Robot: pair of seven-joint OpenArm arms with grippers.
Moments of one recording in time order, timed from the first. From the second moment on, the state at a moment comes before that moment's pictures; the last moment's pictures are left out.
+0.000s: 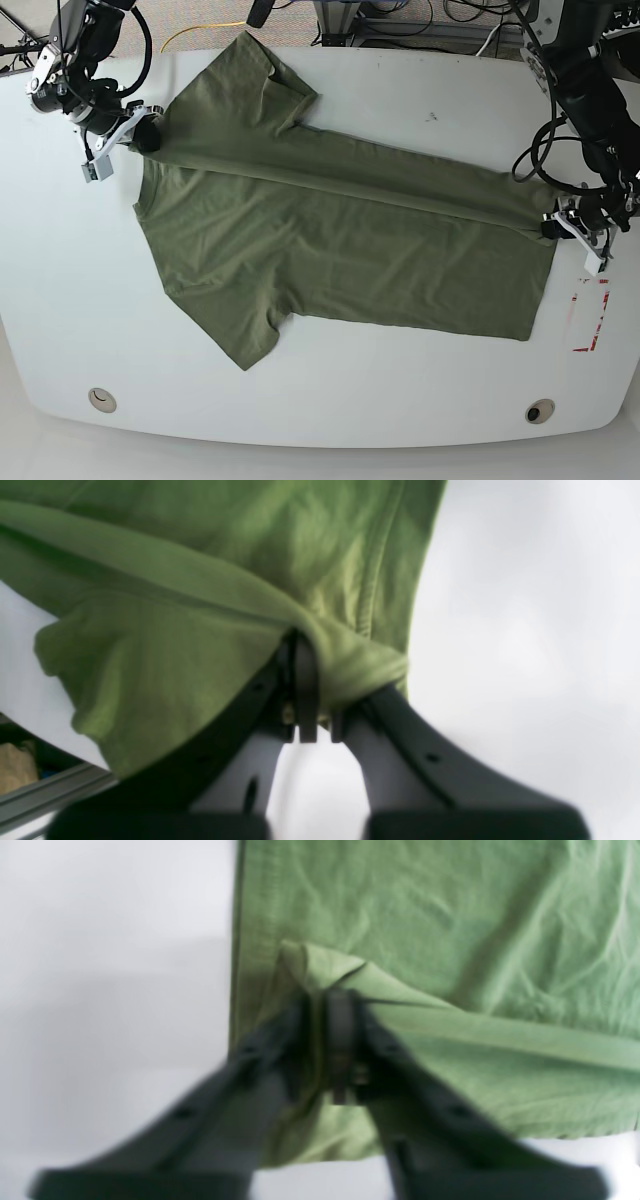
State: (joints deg) left arm -18.7 -20.6 -35.8 60.8 -20.9 -42.8 63.0; right arm -14.2 13.0 37.3 95.2 44.0 40.1 -71.7
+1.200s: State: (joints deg) left arm -5.5 -22.4 -32.4 82.9 -20.9 -42.8 60.0; right arm -29.6 8.6 39.1 97.1 61.4 40.1 -72.3
